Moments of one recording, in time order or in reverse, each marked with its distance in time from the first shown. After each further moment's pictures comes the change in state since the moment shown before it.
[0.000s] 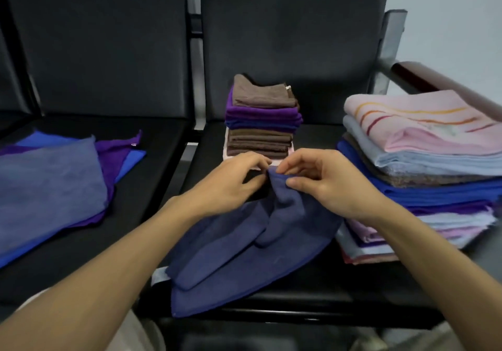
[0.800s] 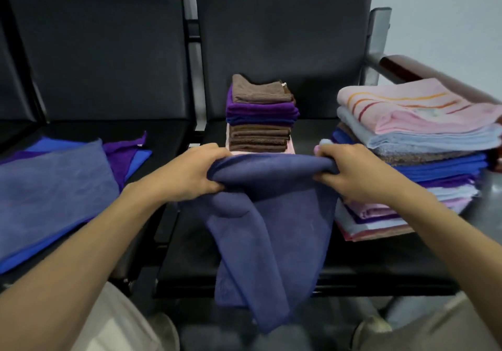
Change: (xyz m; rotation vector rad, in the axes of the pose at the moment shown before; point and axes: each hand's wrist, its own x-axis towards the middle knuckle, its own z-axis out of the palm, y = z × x) left_hand -0.037 -0.010 -0.061 0.274 -0.160 -0.051; right_hand -0.026 -0.004 -0.019 -0.721 0.049 0.146
